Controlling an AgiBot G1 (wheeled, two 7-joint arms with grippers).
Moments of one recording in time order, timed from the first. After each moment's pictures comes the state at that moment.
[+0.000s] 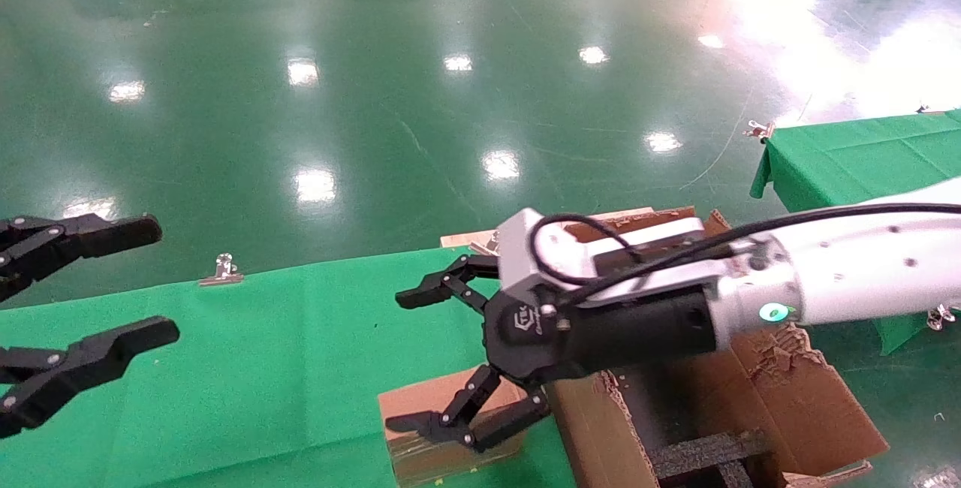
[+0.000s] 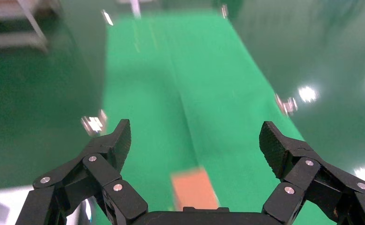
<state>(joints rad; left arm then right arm) -1.06 0.56 0.35 -1.21 0.63 1.42 -0.13 1.28 -0.69 -0.49 1.33 -1.14 -1.47 0.36</state>
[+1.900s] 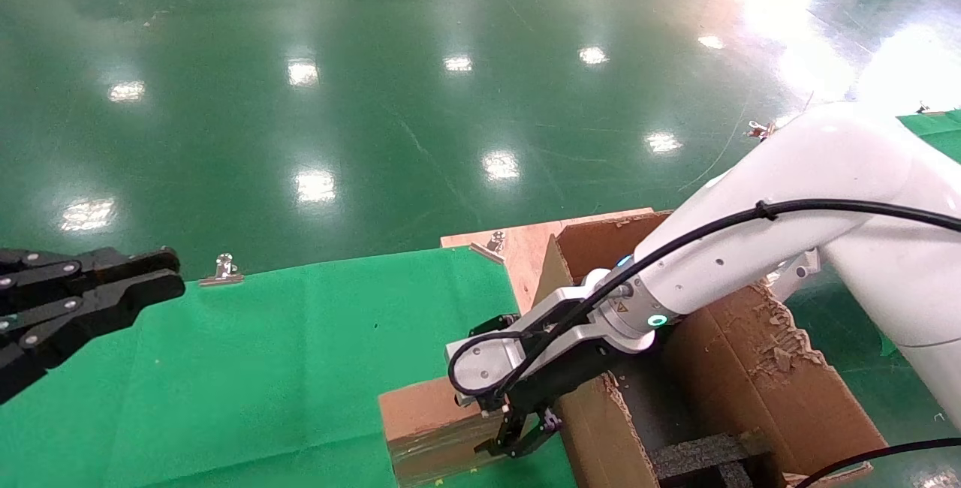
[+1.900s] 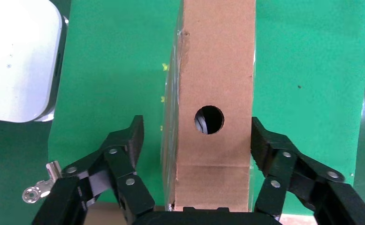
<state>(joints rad) -1.06 0.56 0.35 -1.21 0.63 1.42 -0.13 1.53 -0.88 -0.87 1.33 -1.65 -1.55 0.33</state>
